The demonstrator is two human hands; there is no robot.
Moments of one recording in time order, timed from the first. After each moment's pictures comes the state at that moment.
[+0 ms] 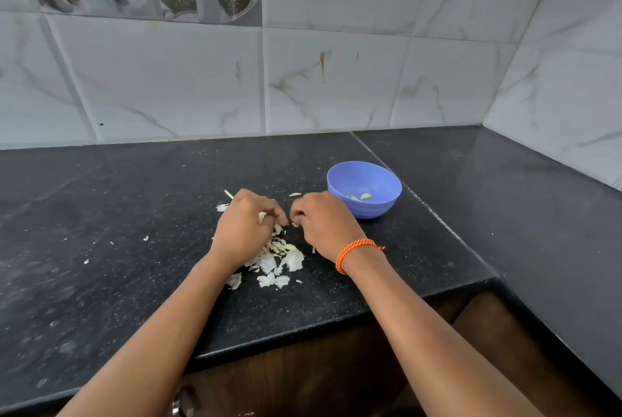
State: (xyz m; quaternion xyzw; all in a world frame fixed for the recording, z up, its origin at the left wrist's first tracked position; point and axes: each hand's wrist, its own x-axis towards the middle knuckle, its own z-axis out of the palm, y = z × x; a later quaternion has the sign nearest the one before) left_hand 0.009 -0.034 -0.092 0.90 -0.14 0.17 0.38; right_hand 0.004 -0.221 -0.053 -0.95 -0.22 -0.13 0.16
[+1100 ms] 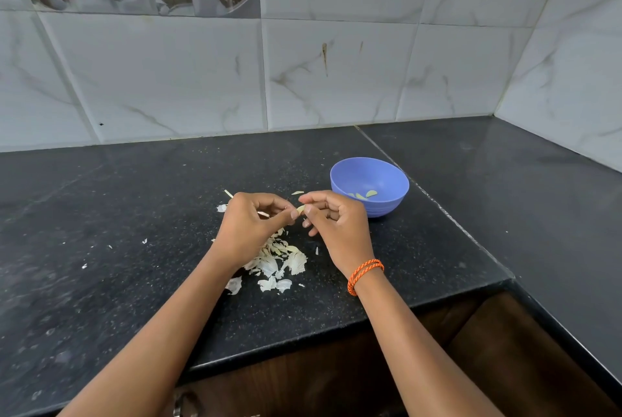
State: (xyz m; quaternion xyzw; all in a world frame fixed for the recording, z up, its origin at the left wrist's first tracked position) left_hand -0.002 -0.042 -0.077 0.81 -0.15 0.11 0.56; right_hand -0.004 -0.231 -0.092 -0.74 -0.13 -0.15 0.64
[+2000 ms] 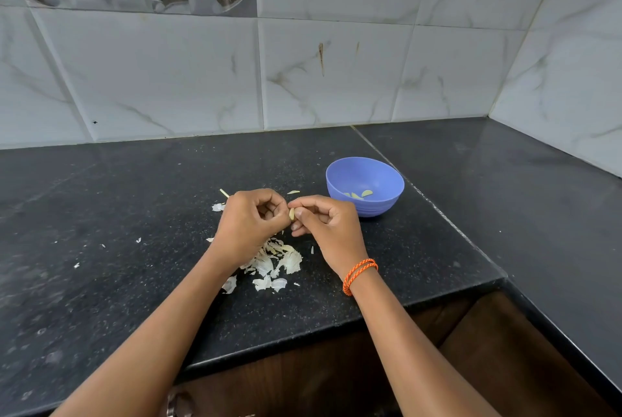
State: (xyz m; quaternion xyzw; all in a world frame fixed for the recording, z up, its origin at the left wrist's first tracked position) left_hand 0.004 -0.045 -0.082 0.82 -0.16 0.13 0.53; right_hand -0.006 -0.227 -0.093 -0.71 -0.15 -0.13 0.67
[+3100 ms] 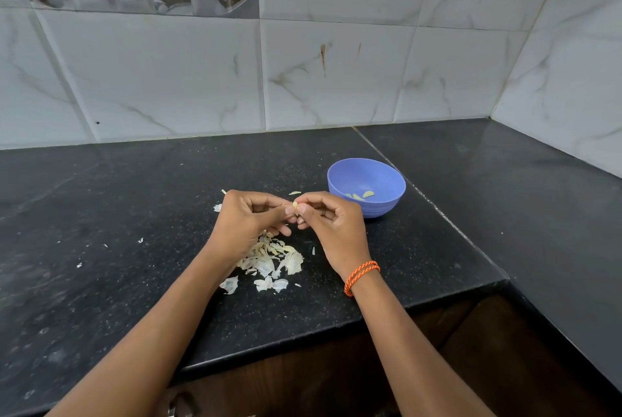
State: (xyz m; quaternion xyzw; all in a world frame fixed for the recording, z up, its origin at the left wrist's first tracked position) left_hand -0.006 -0.044 -0.072 0.73 -0.14 0.06 0.67; right_hand -0.005 -0.231 -0.092 -0.70 -0.17 -0.15 0.68
